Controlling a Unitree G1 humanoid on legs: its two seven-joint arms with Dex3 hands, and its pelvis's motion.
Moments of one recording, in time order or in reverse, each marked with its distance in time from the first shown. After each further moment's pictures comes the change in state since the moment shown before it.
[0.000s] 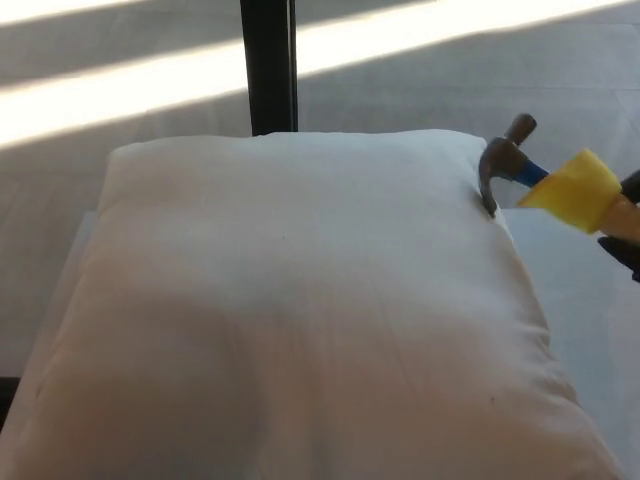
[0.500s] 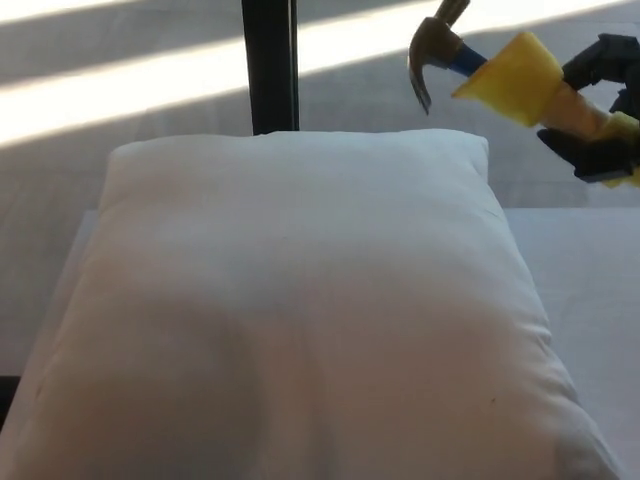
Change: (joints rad) left_arm 0.011 0.000 -0.003 0.002 -0.008 0.000 0.000; right_arm -0.225 0.087 0.006 -0.012 0.005 0.027 0.012
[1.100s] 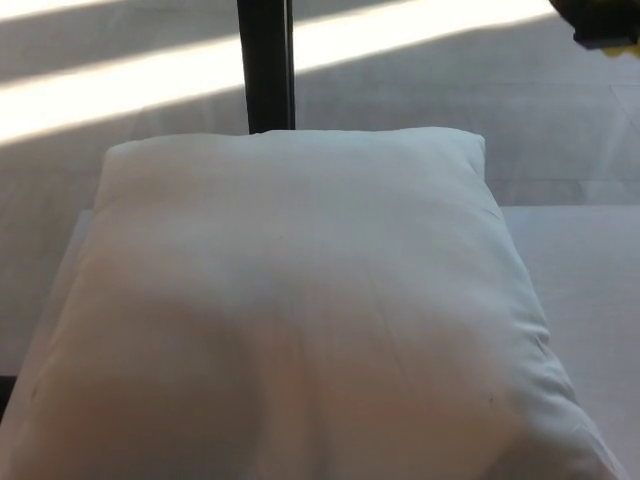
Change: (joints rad) left_arm -0.004 0.000 -0.004 0.003 -0.006 0.000 -0.002; right_arm -0.290 0.041 -0.082 0.085 0.021 0.039 -0.120
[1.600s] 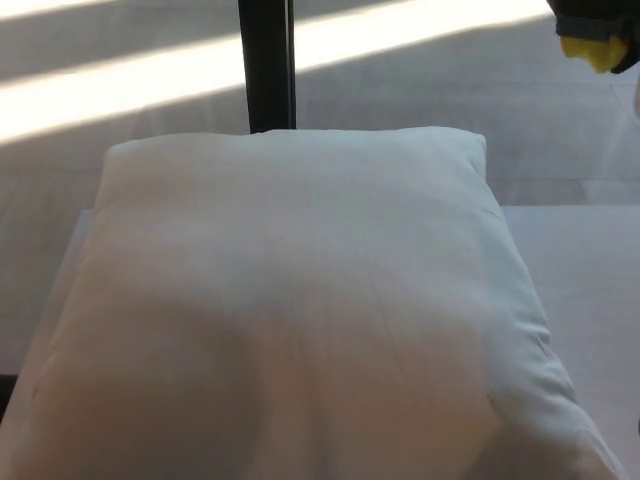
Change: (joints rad) left_arm -0.007 -0.006 0.000 0.000 -0.001 0.000 0.000; right_arm -0.021 0.115 -0.252 0.001 0.186 0.200 0.100
